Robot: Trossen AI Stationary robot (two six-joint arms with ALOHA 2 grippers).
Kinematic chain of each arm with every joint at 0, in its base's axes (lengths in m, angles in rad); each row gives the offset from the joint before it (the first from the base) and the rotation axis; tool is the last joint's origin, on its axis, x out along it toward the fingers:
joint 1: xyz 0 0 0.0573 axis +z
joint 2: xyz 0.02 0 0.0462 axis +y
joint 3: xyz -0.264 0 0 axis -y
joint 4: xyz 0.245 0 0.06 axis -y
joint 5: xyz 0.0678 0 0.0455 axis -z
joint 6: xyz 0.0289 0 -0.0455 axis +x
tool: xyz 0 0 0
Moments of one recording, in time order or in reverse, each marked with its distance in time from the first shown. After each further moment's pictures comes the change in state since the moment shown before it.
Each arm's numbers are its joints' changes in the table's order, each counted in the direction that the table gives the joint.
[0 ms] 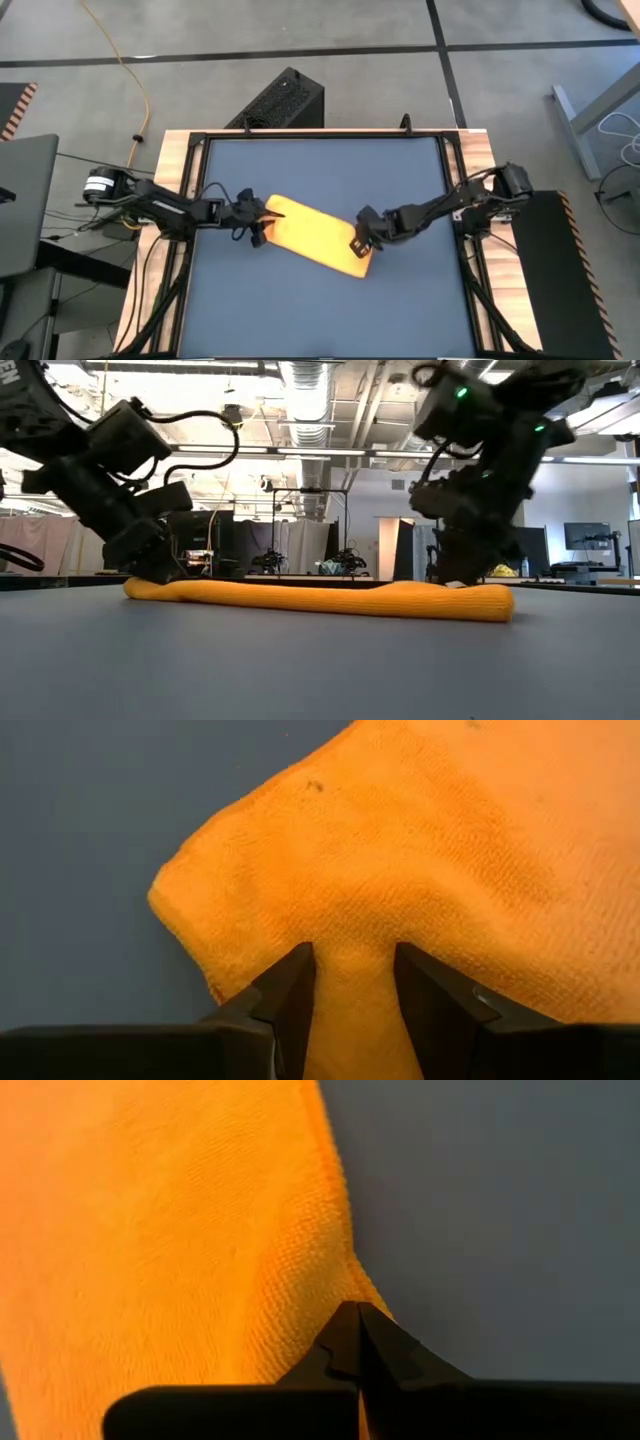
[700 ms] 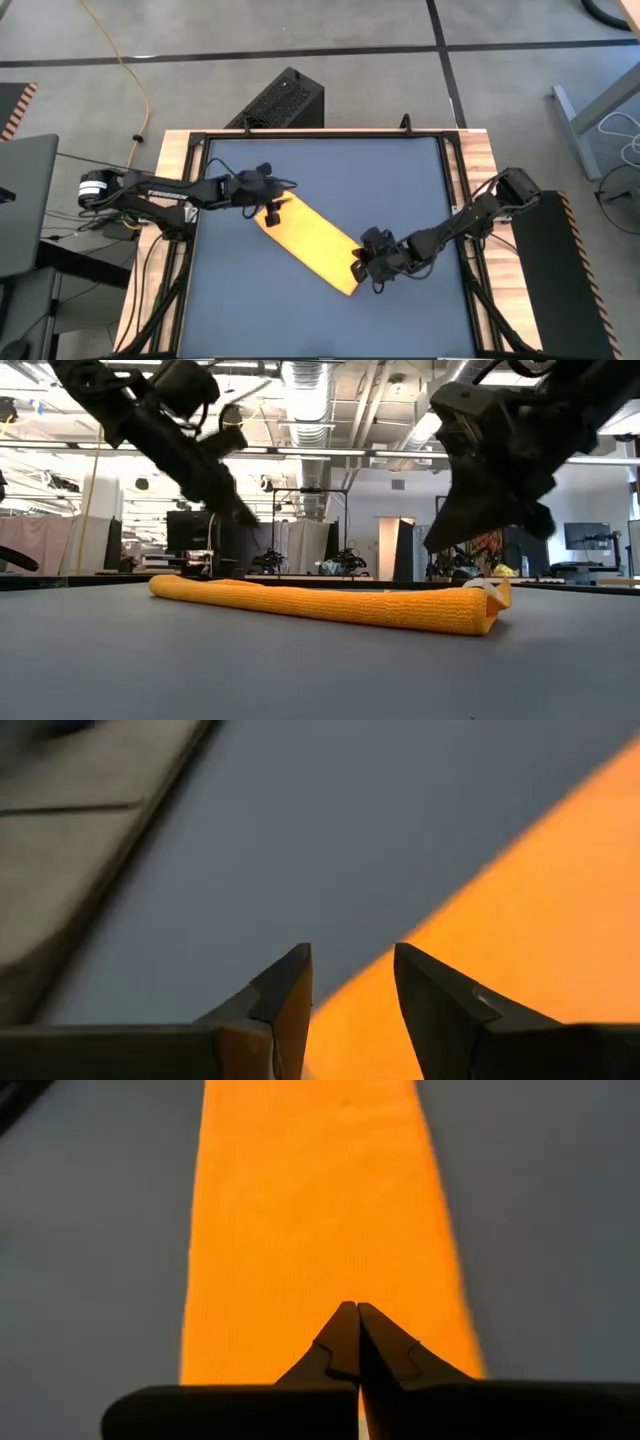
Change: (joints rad) left arm 0.146 -0.076 0.317 -0.140 0.160 0.319; right arm 0.272 -0.033 0.030 0.139 0.341 0.171
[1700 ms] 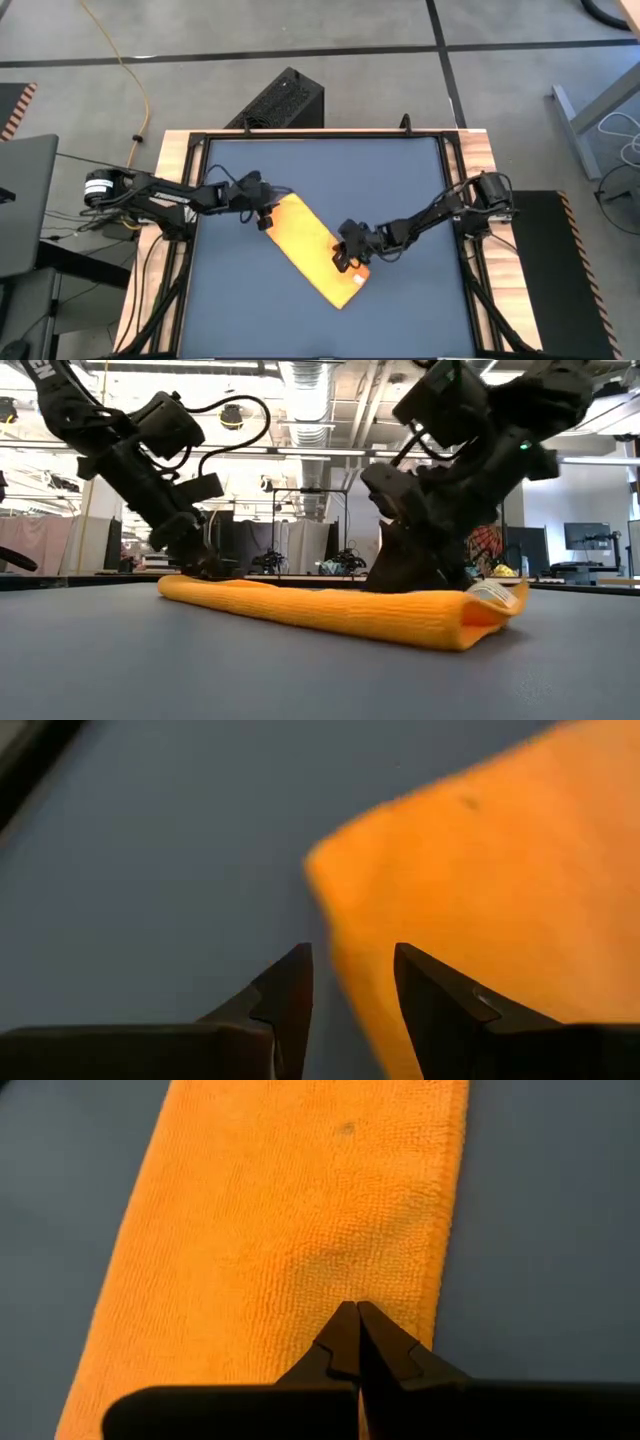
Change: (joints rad) left arm 0.057 0.064 -0.173 0.111 -0.074 -0.046; right arm -0.195 0.239 0.003 0.341 -0.307 -0.220
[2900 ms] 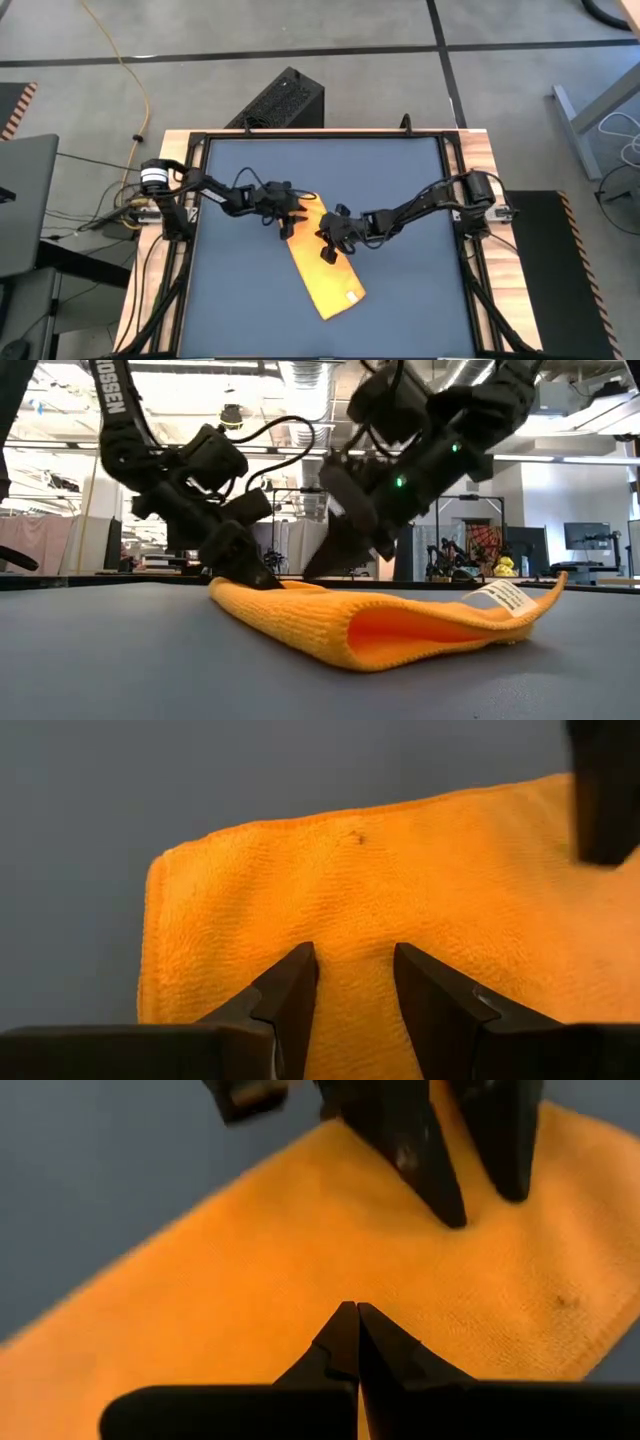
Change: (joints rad) left arm -0.028 0.448 0.177 0.287 0.271 -0.043; right arm -0.143 0.078 0.153 0.064 -0.014 -0.564
